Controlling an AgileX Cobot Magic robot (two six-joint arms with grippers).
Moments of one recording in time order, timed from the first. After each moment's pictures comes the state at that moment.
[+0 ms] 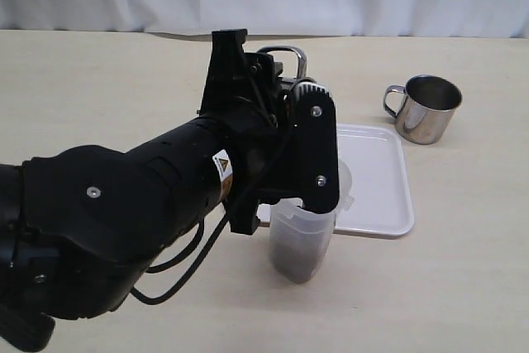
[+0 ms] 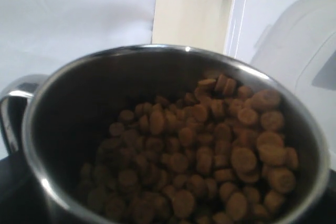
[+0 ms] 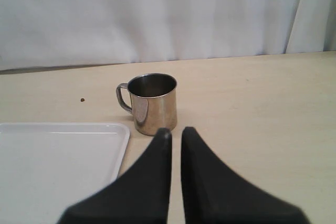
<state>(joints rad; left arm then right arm) -1.19 1.56 -0.86 1.62 0.66 -0.73 0.08 0.00 0.00 0.00 0.27 0.02</state>
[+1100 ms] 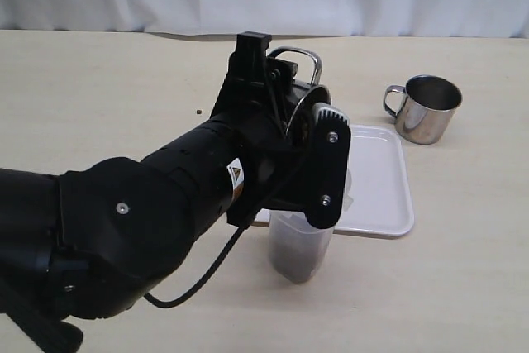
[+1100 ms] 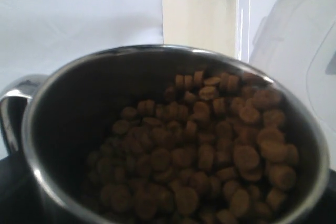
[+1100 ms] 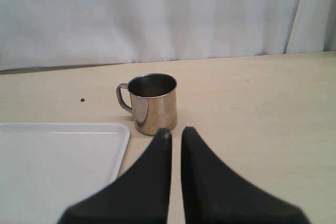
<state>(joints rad) -1.19 1.60 -0.86 1.73 0.68 -0.67 0.08 0.00 0.00 0.00 0.27 0.02</state>
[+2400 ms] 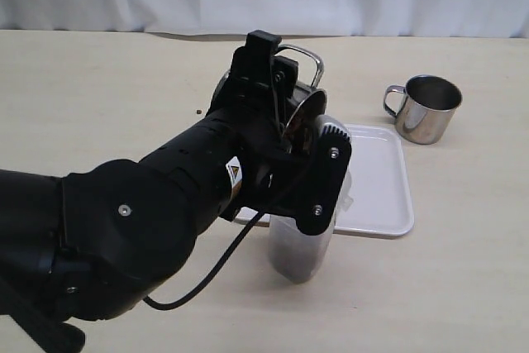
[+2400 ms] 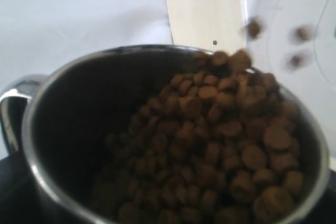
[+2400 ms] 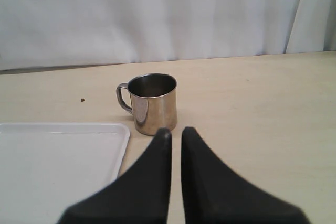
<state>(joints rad) -1.19 1.60 -0.86 1.73 0.72 -0.52 0.08 0.00 0.00 0.00 0.27 0.02</state>
